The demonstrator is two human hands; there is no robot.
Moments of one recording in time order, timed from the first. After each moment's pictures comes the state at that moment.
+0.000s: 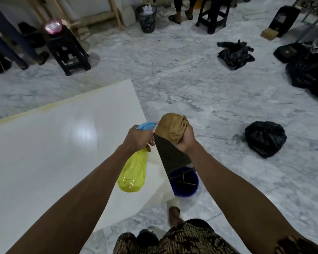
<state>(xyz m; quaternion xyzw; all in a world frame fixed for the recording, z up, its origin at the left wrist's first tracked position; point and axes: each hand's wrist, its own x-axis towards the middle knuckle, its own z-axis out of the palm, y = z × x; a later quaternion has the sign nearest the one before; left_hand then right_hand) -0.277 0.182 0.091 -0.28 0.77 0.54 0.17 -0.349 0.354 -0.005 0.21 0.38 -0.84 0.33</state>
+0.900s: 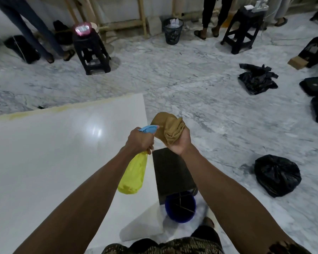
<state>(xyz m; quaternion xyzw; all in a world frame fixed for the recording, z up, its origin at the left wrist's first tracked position) -0.360 0.168 0.097 -0.36 0.75 0.55 0.11 -0.455 0.310 0.022 0.15 0.34 -0.82 0.43</state>
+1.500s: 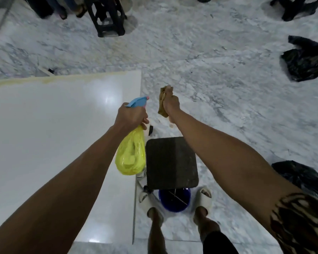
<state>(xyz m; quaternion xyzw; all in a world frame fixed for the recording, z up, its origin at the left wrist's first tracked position) -0.470 0.178 0.055 -0.46 0.69 0.56 0.00 -0.610 0.243 -0.044 0.08 0.71 -0.57 0.40</state>
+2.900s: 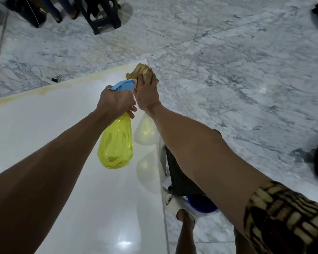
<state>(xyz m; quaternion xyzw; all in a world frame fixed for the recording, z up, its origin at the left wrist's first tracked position) -0.495 0.076 0.032 -0.46 0.76 0.46 0.03 -0.602 0.059 -0.172 -0.31 0.92 -0.19 0.10</state>
